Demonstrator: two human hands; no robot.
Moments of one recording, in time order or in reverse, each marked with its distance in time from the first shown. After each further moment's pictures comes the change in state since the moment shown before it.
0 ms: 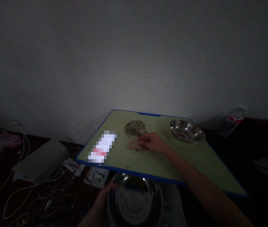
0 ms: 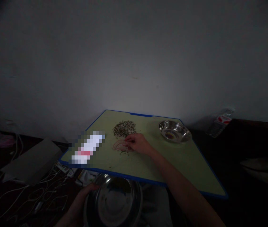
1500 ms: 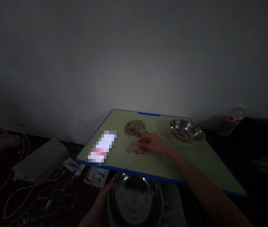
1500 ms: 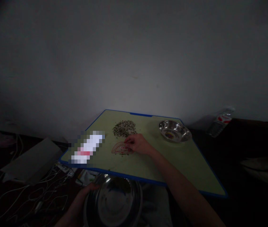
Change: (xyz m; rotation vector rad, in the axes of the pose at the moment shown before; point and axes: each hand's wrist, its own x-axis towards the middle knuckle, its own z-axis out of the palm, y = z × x) left_hand -0.003 0.008 0.005 -0.032 -0.089 -0.109; right_hand -0.001 0.001 0.000 -0.041 -0.078 0.003
